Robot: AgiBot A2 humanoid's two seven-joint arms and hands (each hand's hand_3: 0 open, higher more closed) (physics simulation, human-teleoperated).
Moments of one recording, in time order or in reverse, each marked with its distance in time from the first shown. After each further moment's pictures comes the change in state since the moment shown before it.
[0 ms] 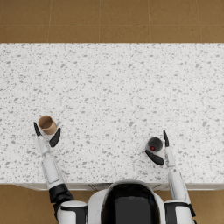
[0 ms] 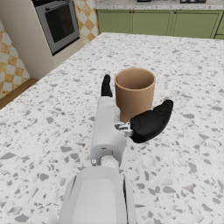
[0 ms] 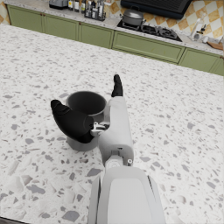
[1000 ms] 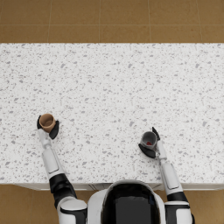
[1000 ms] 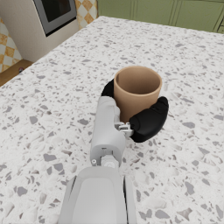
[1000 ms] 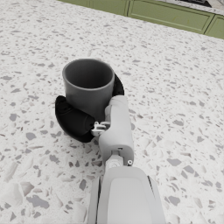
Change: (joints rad) left arm 0.193 -0.005 0.032 0.258 0.001 0.001 -0.005; right arm 0.229 -0.060 0.182 -0.361 0.003 0.008 0.034
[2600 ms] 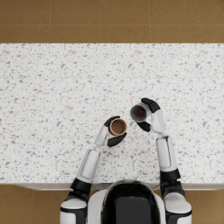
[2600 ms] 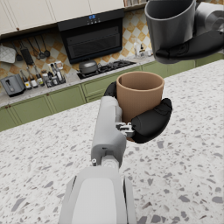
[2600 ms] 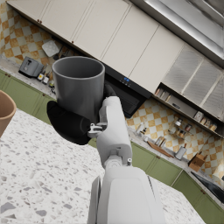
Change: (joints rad) left arm -0.081 0.202 0.672 -0.625 0.174 -0.037 0.002; right arm 0.498 -0.177 -0.060 0.138 0.570 0.079 -0.036
